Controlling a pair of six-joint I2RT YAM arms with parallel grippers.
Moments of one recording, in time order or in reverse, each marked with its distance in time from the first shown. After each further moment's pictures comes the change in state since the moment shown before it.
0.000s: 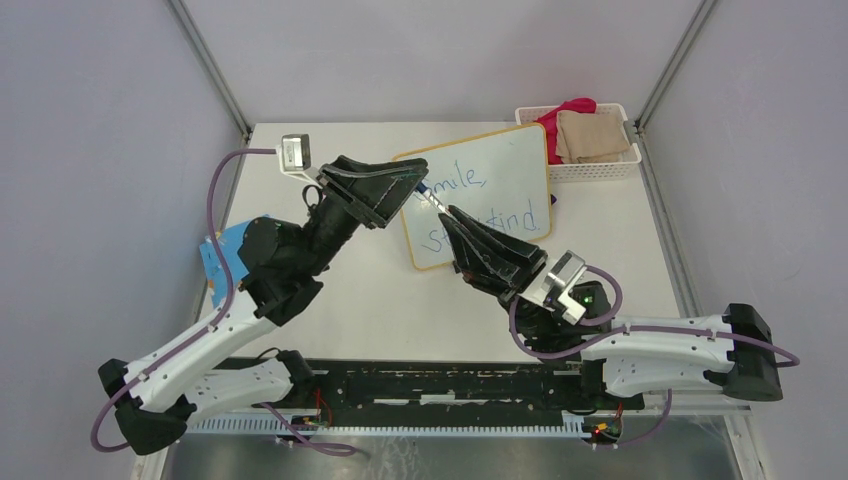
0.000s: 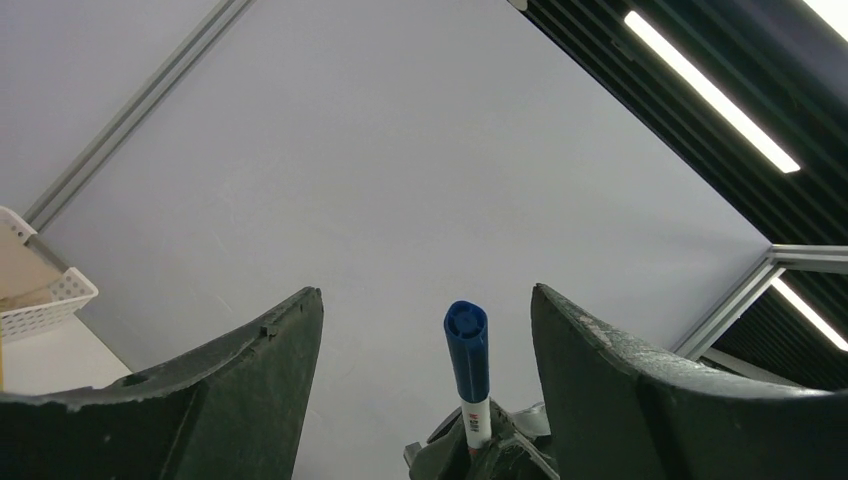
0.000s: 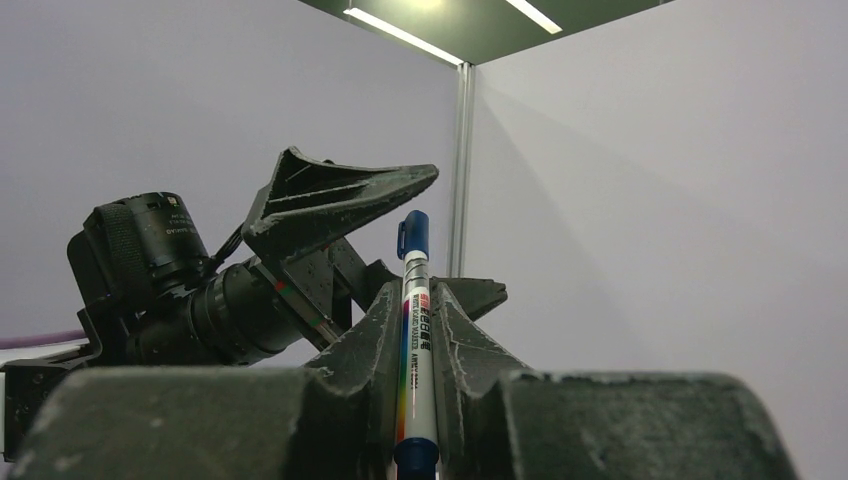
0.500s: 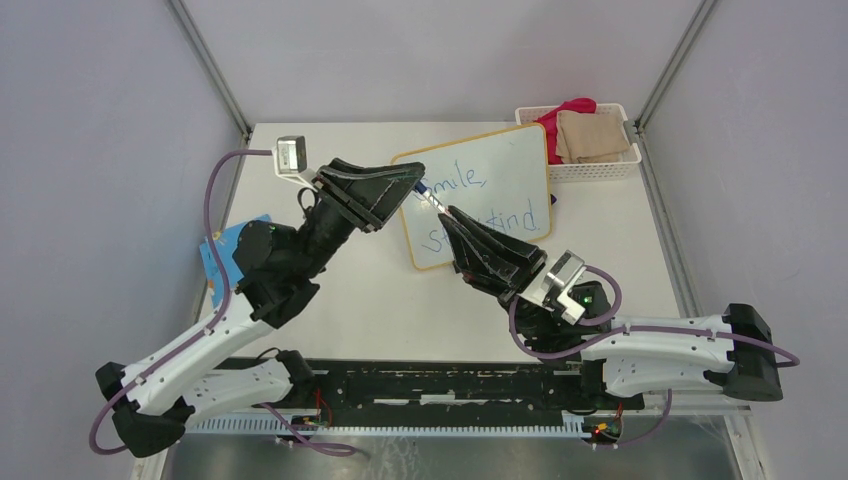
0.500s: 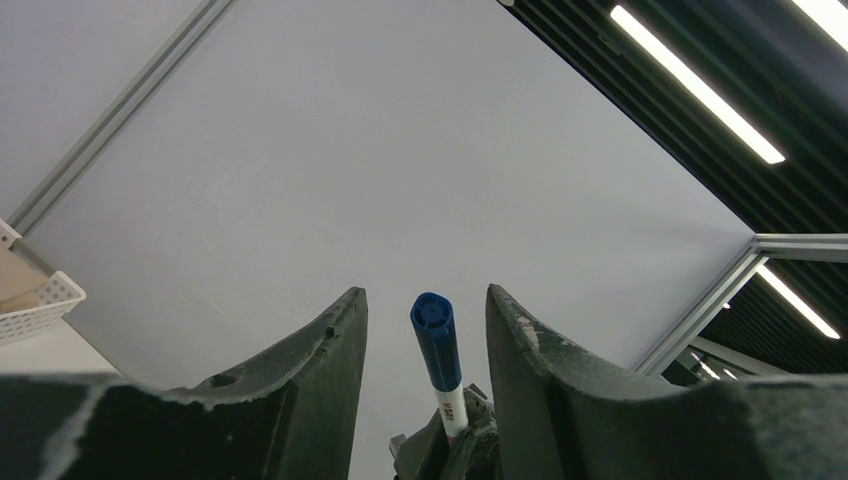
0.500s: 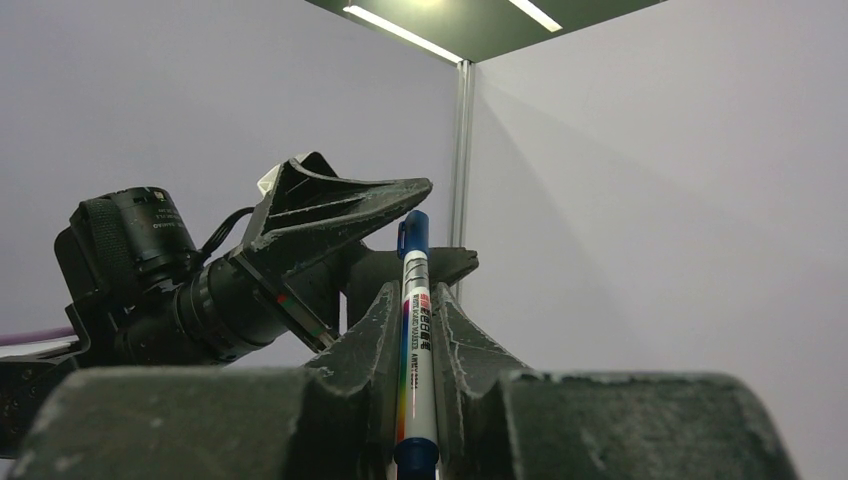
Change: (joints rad) left arm 0.000 -0.006 -0.003 0.002 0.026 0.000; right arm 0.000 -0.001 -0.003 -0.004 0.001 0.002
